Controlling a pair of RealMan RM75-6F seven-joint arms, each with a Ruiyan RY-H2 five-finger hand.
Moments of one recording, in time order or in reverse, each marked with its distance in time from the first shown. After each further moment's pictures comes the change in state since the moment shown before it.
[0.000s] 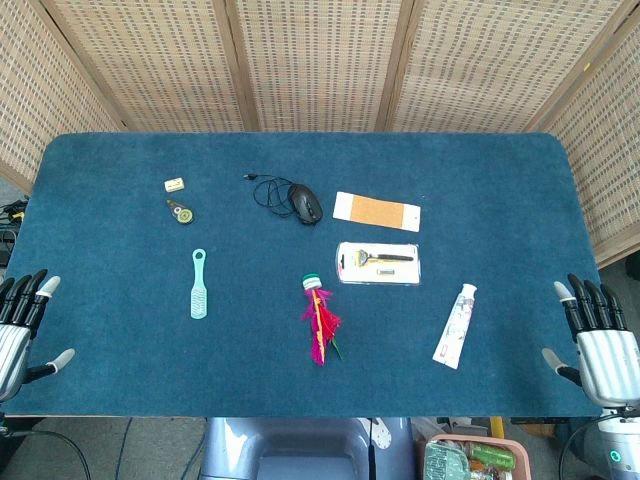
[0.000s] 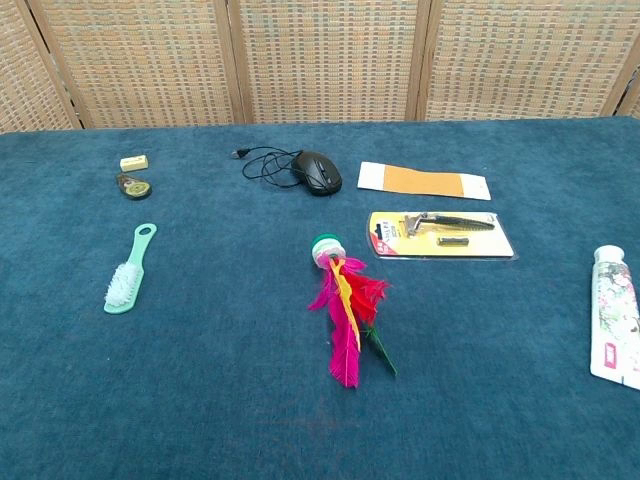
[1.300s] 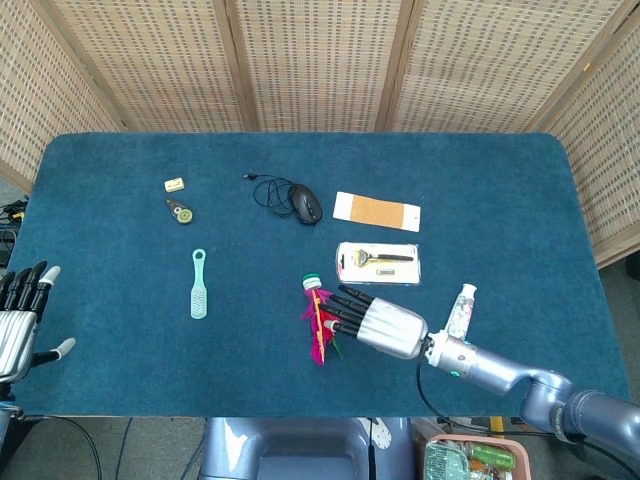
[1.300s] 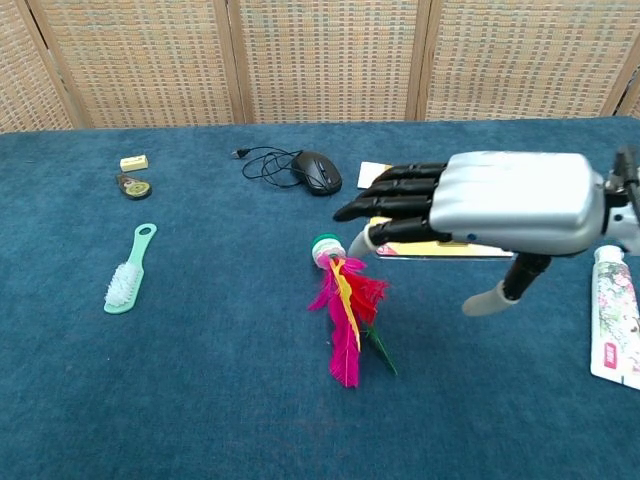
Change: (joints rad) left arm -0.043 -0.047 -0.050 0.010 -0.153 -0.117 0.083; right arm 0.717 -0.234 -0.049 0.209 -0.510 -0.533 0.129
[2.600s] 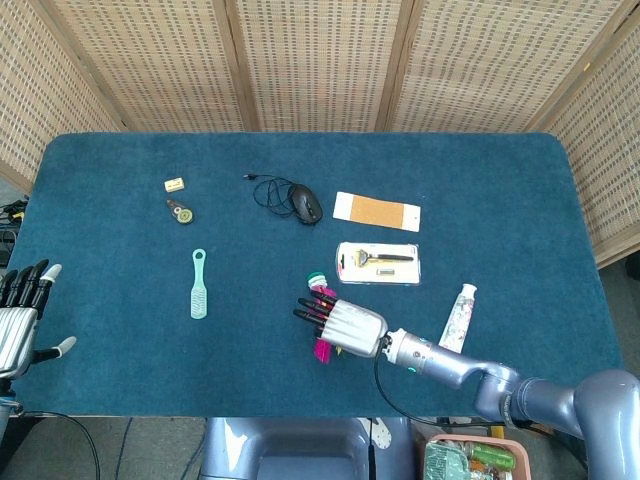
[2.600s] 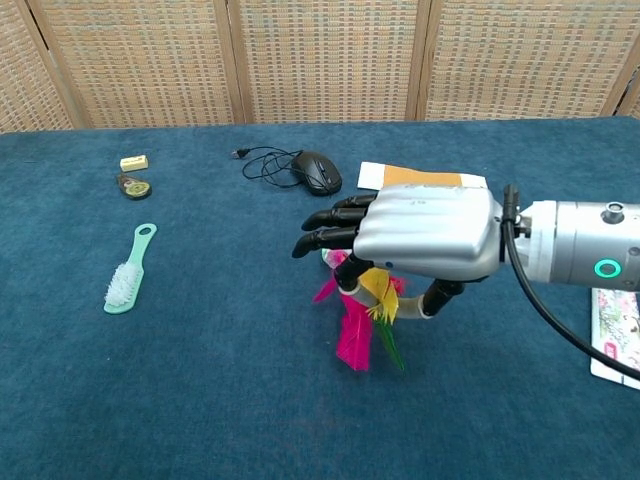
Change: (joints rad) left arm -0.014 0.015 0.002 -0.003 -0.018 -0.027 -0.031; right arm 0.108 -0.164 -0.048 0.077 0.182 -0.044 -0.090
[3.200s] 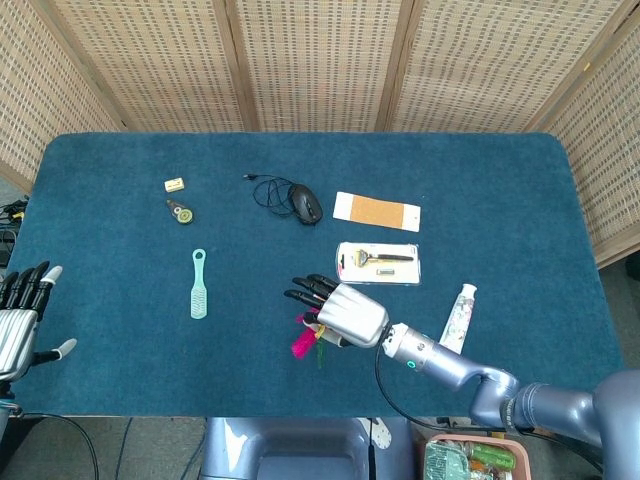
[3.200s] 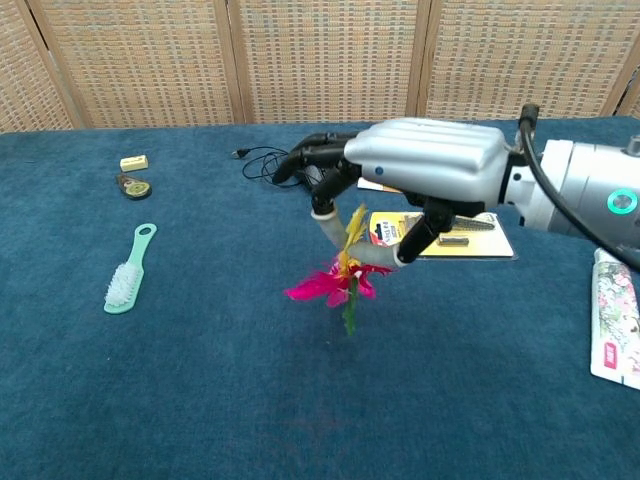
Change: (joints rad) left arm 0.002 0.009 0.008 -0.007 0.009 0.001 -0.012; right arm -0.008 0.075 0.066 -0.192 0.152 0.049 0.171
